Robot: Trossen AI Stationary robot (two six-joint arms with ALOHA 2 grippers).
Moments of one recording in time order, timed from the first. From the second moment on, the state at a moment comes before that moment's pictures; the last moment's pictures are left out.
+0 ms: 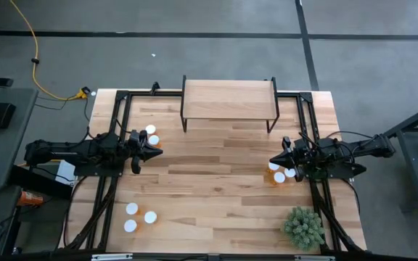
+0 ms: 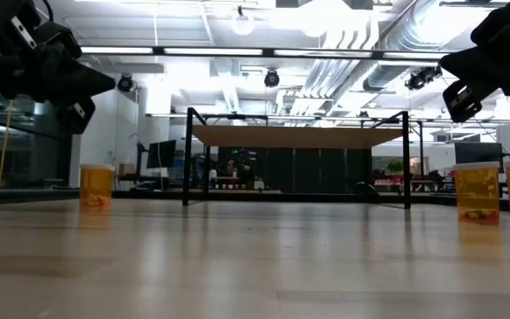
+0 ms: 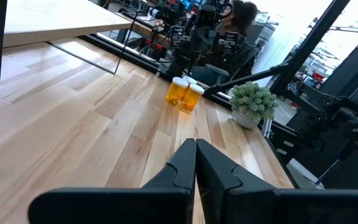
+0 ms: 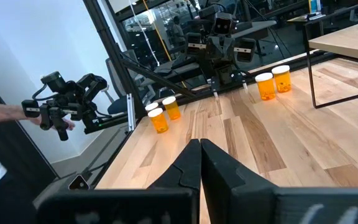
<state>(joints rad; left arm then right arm) 0.15 0.13 0.01 0.02 0.03 -0.44 0.18 0.01 0.02 0.00 0.04 0.34</state>
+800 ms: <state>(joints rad) 0.15 0.13 0.01 0.19 -0.10 -0.56 0.18 0.01 0.02 0.00 0.04 0.34</state>
